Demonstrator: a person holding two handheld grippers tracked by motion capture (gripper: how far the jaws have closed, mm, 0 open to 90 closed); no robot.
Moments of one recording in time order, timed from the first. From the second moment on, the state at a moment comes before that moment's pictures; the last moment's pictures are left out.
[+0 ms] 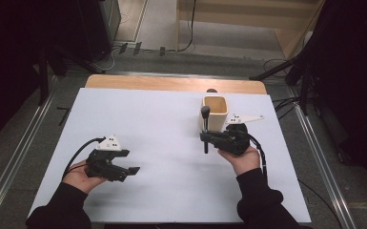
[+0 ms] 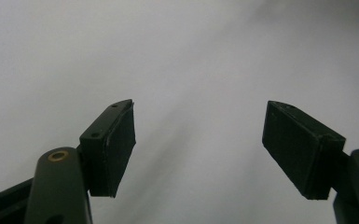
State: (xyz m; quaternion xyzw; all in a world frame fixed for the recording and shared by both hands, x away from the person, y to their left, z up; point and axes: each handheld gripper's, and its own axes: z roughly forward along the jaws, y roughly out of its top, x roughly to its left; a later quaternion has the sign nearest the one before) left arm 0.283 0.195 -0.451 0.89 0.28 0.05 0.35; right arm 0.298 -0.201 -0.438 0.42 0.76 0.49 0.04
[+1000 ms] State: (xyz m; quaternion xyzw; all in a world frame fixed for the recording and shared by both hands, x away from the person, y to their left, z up) left arm 0.285 0.200 -0.452 0.89 0.29 0.03 0.35; right arm 0.329 -0.222 -0.395 0.44 0.74 0.50 0.08
